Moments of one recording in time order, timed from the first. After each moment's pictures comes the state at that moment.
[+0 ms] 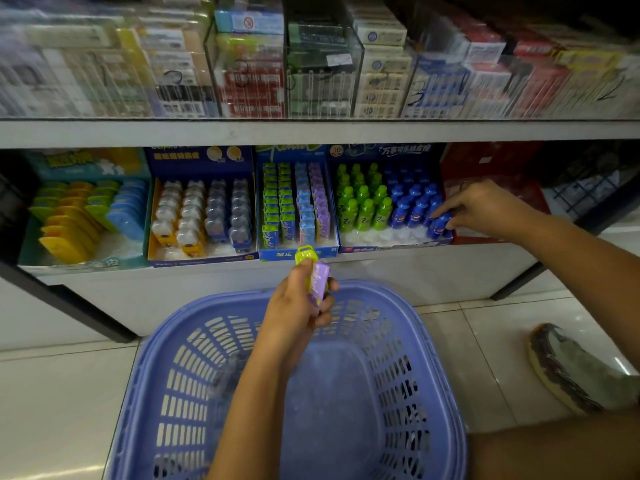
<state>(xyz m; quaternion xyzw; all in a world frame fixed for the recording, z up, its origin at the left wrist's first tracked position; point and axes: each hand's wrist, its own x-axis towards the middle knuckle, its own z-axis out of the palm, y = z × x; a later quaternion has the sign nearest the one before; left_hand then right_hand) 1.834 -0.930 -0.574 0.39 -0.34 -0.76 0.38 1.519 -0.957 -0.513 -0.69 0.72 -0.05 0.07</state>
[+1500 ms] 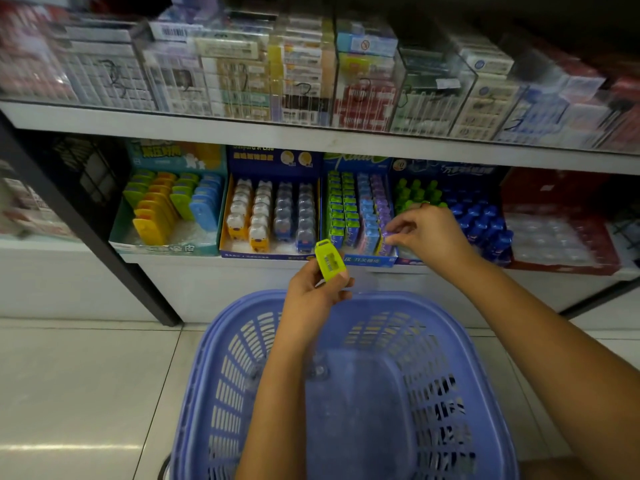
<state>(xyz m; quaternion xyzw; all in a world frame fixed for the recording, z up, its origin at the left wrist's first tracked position) 1.889 -0.951 -0.580 0.41 -0.41 -0.68 0.45 1.688 -0.992 -0.532 -0.67 0.70 -0.22 0.11</state>
